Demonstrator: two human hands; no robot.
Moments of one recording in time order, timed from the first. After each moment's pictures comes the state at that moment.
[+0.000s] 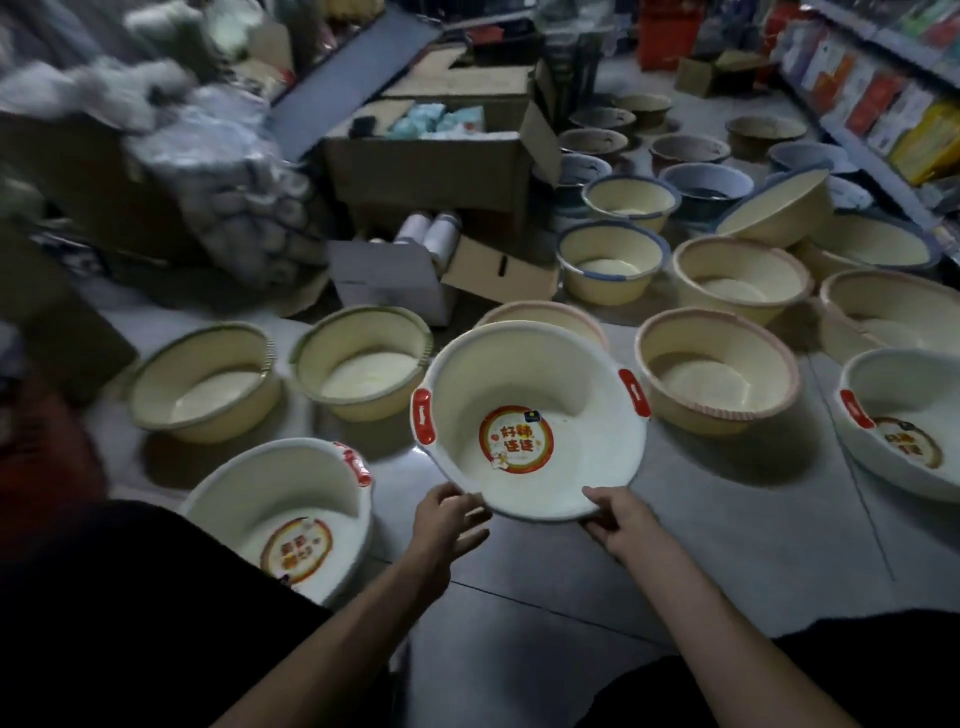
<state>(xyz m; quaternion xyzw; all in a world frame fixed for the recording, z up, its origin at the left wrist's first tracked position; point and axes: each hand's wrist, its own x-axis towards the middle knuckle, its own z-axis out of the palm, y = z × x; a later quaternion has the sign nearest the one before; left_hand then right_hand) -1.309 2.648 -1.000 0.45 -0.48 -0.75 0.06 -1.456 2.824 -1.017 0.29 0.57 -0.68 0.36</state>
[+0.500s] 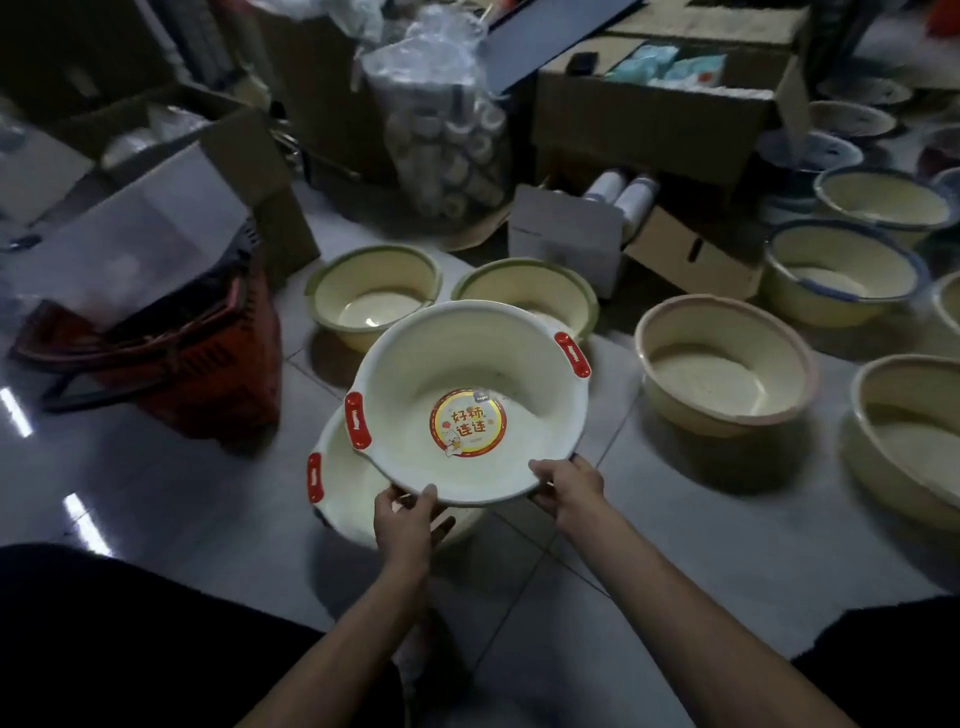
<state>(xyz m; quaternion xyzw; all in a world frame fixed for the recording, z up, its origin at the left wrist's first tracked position) -1.145 2.535 -1.030 0.62 -0.34 -0.63 0.33 -1.329 2.593 -1.026 0.12 0.63 -0.61 0.46</state>
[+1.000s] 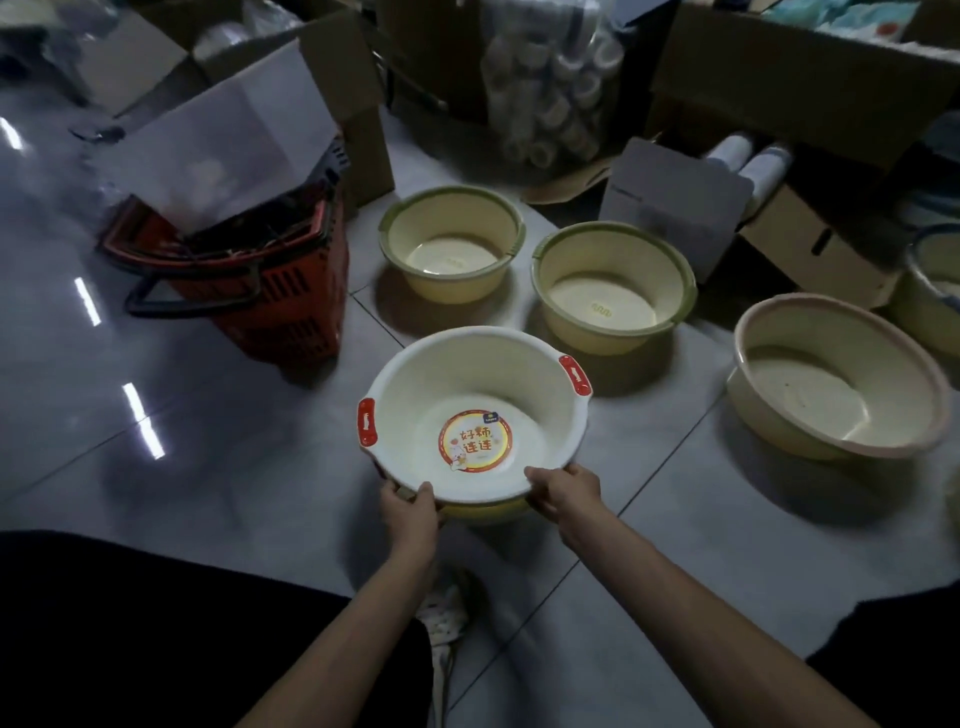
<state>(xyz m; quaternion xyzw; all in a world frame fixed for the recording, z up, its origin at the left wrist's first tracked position) -1.079 2.494 -1.080 0.71 -0.28 -0.55 0.33 -1.261 2.538 -1.089 0.04 0.70 -0.48 0.53</state>
